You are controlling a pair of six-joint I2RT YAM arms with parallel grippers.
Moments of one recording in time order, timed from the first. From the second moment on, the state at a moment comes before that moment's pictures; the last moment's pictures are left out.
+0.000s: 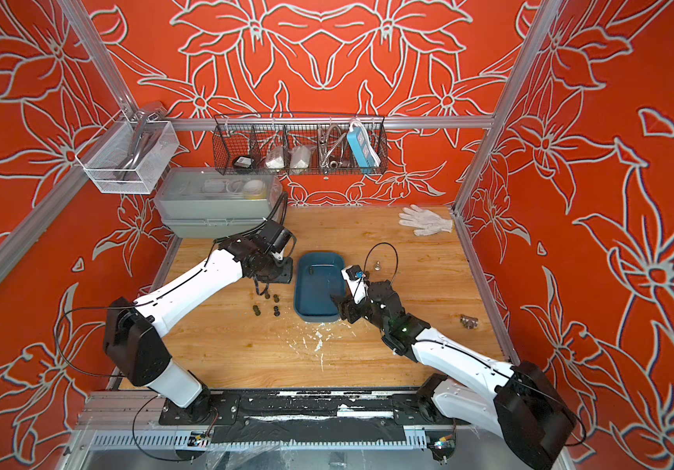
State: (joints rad) left arm -0.53 1.58 1.37 -0.96 -0.08 -0.53; right arm 0.73 1.09 0.47 0.22 -0.10 0.09
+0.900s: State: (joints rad) left arm -0.42 1.79 1.28 -0.88 -0.04 -0.53; right arm 0.80 1.16 0.50 0.23 -0.20 0.03
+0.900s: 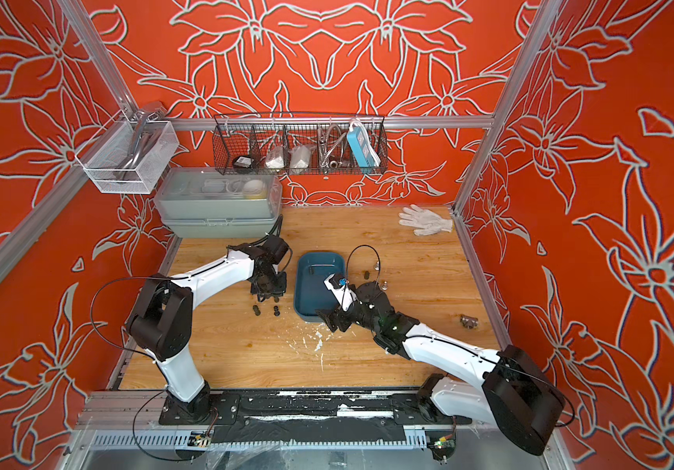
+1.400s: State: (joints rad) left arm -0.41 1.86 1.29 -0.86 -0.05 -0.53; right arm 0.80 1.14 0.50 0.25 -0.20 0.03
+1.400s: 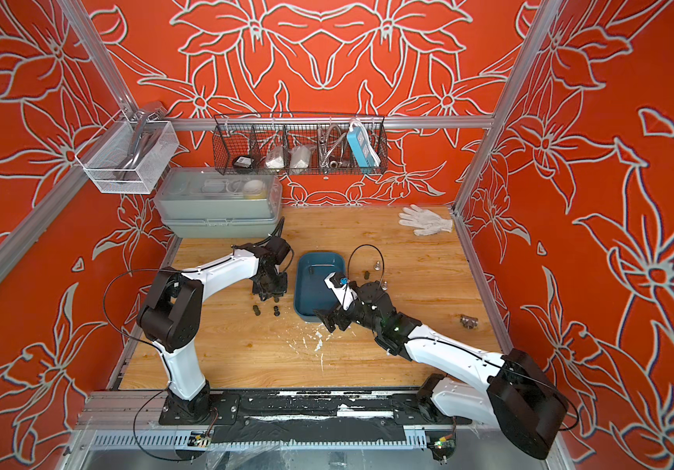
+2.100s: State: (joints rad) left arm -0.41 1.87 1.30 -0.86 -0.06 -0.53; right arm 0.81 1.13 0.50 0.25 -0.15 0.03
